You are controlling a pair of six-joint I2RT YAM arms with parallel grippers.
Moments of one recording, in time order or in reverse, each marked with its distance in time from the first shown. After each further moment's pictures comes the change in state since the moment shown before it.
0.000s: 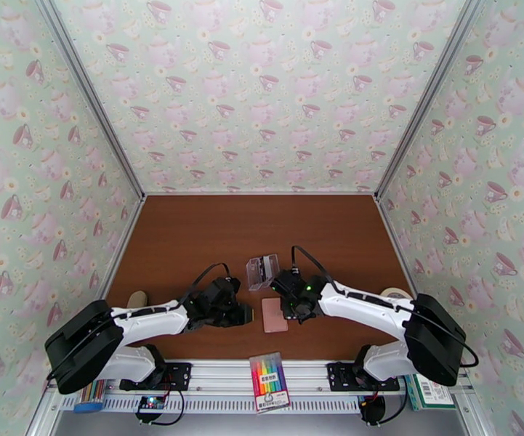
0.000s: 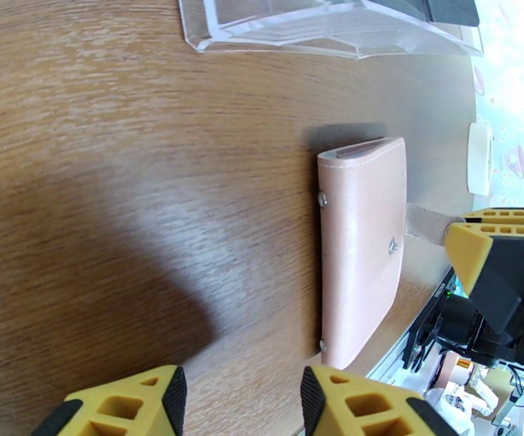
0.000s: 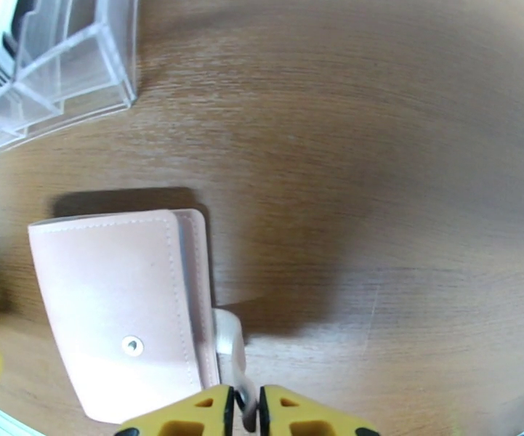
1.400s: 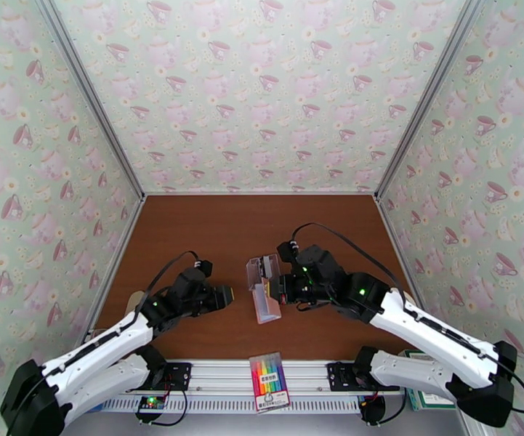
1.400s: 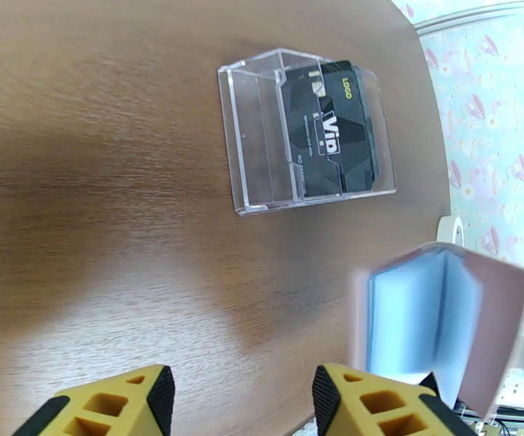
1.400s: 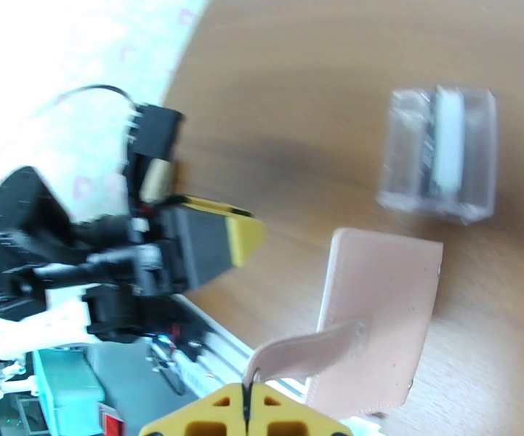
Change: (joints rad) left arm 0.171 -0.449 0.043 -0.352 -0.165 0.062; right arm 0.000 -0.342 0.206 0.132 -0.356 -0.056
